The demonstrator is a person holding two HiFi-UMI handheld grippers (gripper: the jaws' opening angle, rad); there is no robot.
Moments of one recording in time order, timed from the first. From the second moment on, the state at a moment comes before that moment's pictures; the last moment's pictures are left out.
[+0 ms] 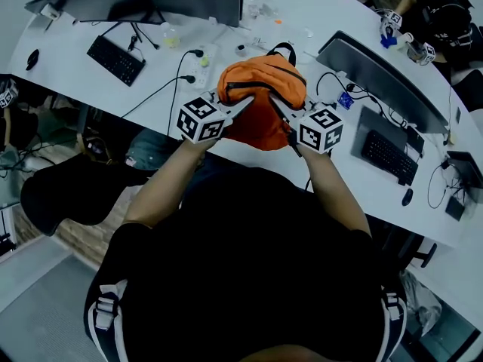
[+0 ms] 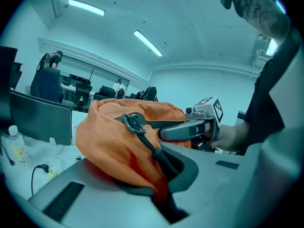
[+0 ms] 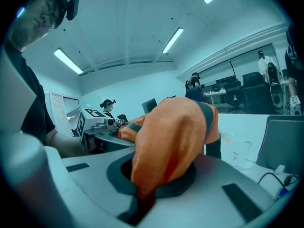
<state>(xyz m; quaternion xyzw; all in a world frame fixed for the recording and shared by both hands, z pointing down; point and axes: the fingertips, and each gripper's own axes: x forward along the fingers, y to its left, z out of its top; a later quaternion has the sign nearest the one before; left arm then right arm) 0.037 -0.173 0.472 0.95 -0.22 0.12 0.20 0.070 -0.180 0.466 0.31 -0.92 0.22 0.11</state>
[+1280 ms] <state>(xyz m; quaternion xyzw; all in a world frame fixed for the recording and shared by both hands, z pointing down) 0.004 -0.210 0.560 0.93 -0.18 0.17 0.27 0.036 -0.220 0.558 0.33 -0.89 0.26 0.17</state>
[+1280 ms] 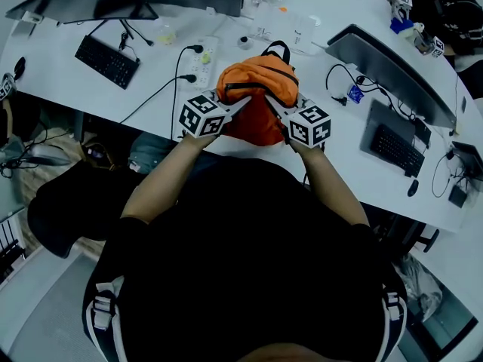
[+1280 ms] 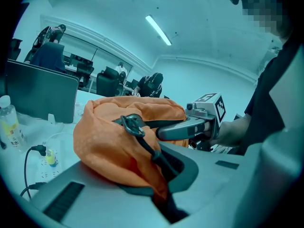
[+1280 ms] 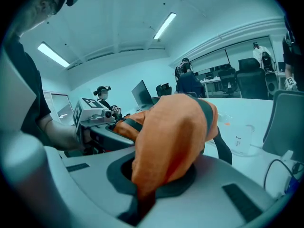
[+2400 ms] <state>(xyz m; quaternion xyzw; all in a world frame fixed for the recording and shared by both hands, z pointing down) 0.011 -0.237 0.628 0.91 -0.15 0.21 0.32 0.042 -0.250 0.632 0.33 -0.87 0.31 0.21</state>
